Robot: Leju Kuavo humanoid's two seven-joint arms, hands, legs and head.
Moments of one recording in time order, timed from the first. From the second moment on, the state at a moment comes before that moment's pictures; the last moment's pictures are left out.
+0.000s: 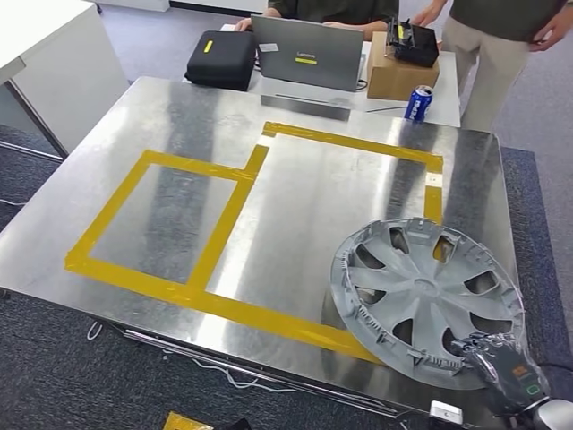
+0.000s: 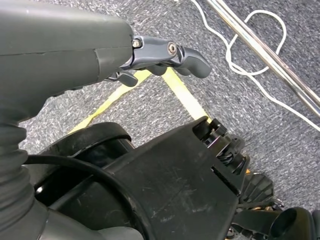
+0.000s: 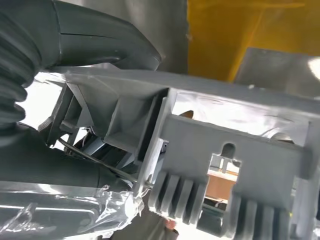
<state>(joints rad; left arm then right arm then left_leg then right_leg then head) -0.05 -0.33 0.68 -0.18 -1.47 0.19 -0.23 0.27 -0.72 0.28 -1.69 0.91 -0.14 -0.07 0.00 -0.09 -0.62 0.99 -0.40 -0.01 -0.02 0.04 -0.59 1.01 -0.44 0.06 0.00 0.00</state>
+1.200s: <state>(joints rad) -0.05 -0.33 0.69 -0.18 -1.46 0.18 -0.26 0.33 -0.70 0.27 -1.69 0.91 -0.18 -0.04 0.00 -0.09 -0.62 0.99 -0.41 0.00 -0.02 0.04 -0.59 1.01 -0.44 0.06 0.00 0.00</state>
